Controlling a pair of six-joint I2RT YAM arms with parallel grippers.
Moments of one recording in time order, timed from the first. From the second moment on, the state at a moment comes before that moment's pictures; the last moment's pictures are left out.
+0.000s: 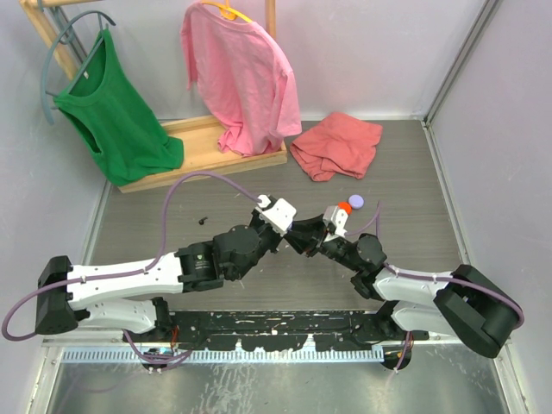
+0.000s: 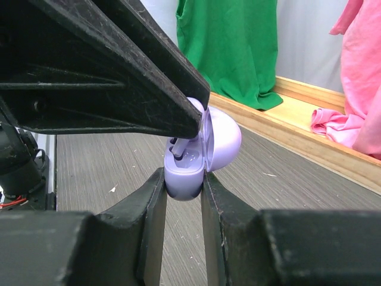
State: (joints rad) left arm -1.30 1.17 0.92 0.10 -0.63 0.07; right arm 0.78 1.16 0.19 1.28 -0.32 0.15
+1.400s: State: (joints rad) left arm -1.36 1.16 0.89 0.12 -0.67 0.19; right arm 0.78 1.14 0.19 1.28 -0.32 0.16
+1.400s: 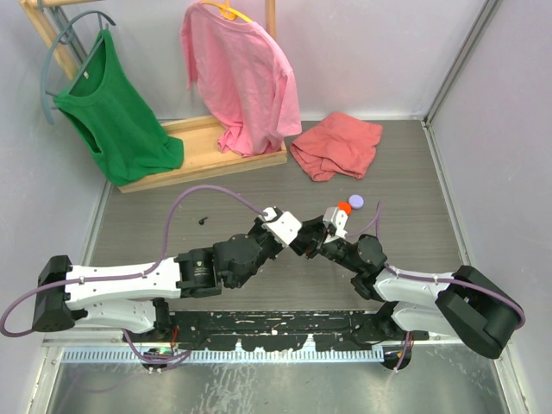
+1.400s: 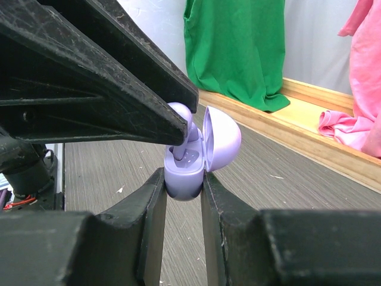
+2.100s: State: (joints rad) left arm -1.36 1.15 0.90 0.06 -0.66 0.11; right arm 0.78 1.14 0.18 1.31 -0.32 0.16
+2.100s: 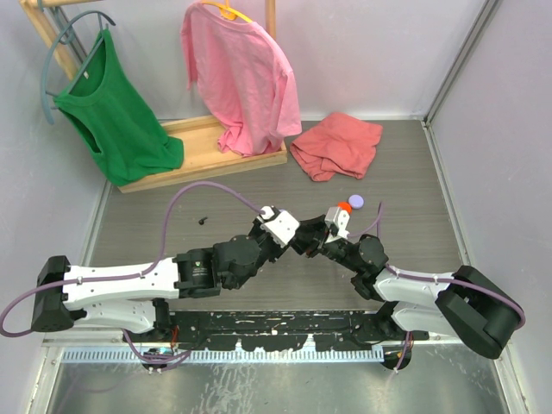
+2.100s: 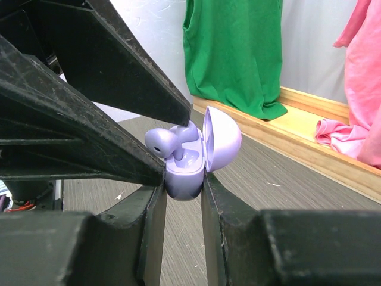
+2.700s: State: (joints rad) left arm -1.37 1.01 0.96 -0.11 -0.77 -0.04; right arm 0.78 1.14 0.18 1.31 -0.32 0.16
